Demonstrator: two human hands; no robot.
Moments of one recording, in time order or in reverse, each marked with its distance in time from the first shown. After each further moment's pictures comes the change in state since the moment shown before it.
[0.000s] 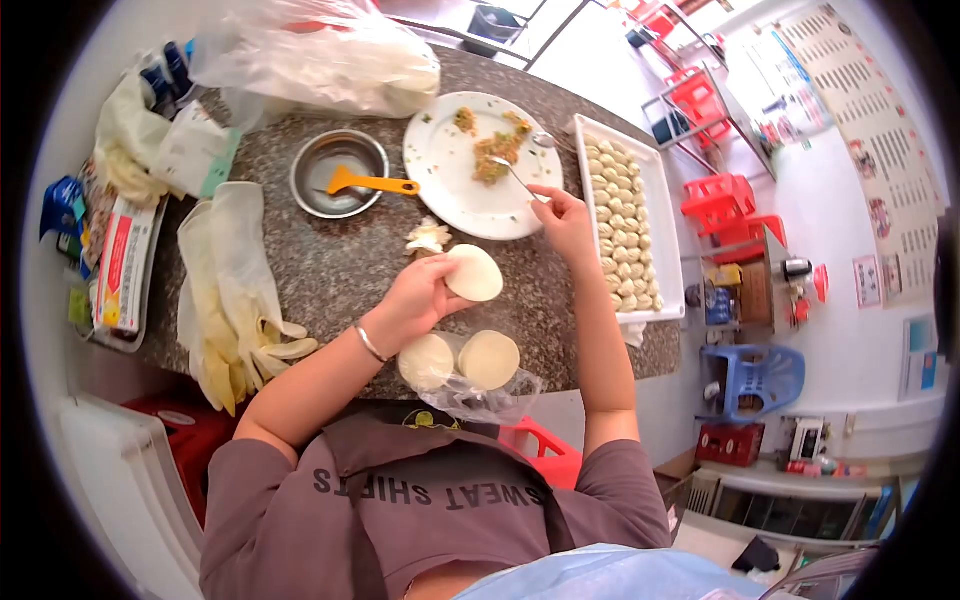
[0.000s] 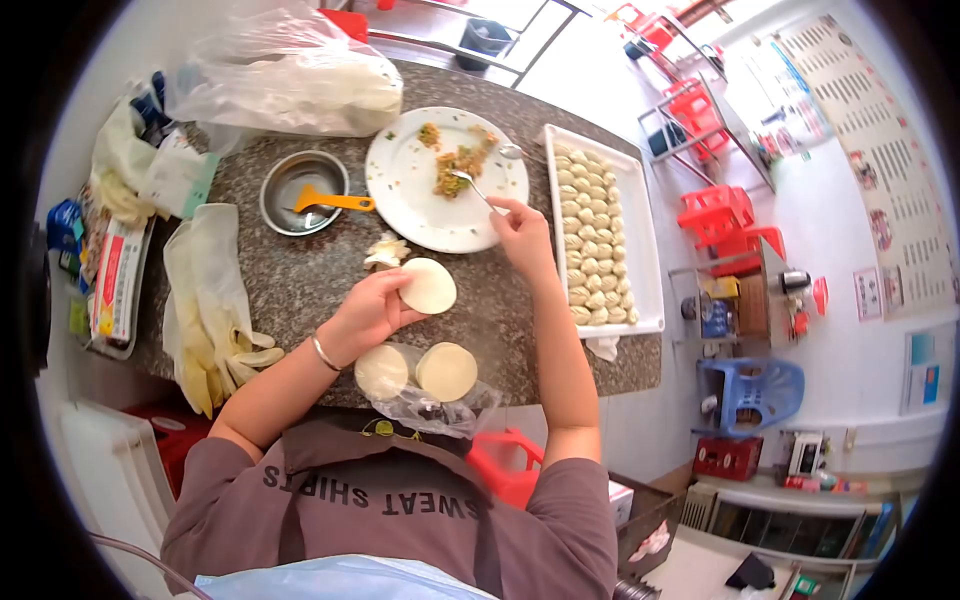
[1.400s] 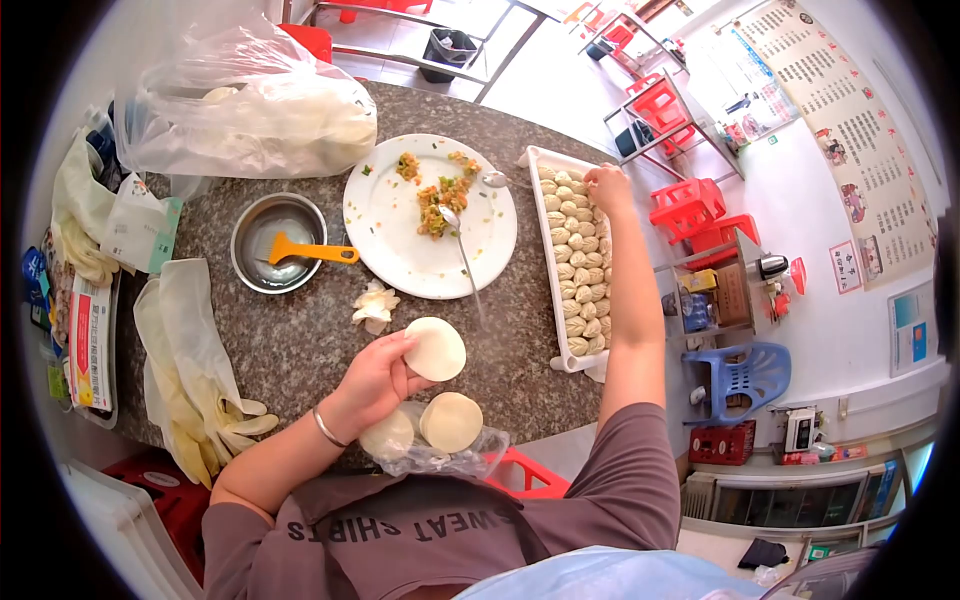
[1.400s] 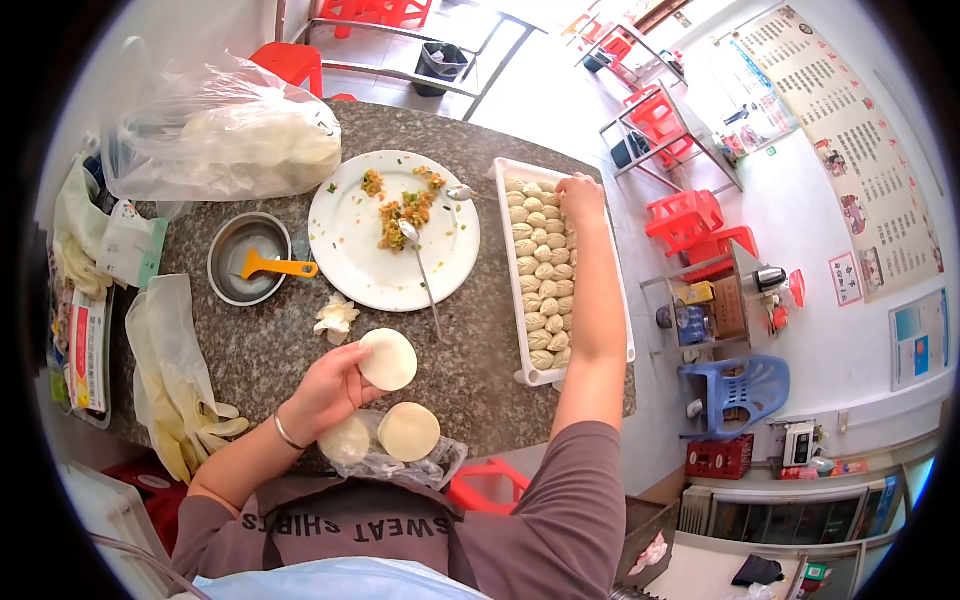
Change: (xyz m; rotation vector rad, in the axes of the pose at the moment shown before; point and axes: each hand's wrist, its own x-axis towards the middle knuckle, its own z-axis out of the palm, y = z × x) left_hand -0.005 -0.005 0.003 -0.027 -0.086 -0.100; right_hand 0.172 0.107 -0.180 -1.211 0.157 -0.221
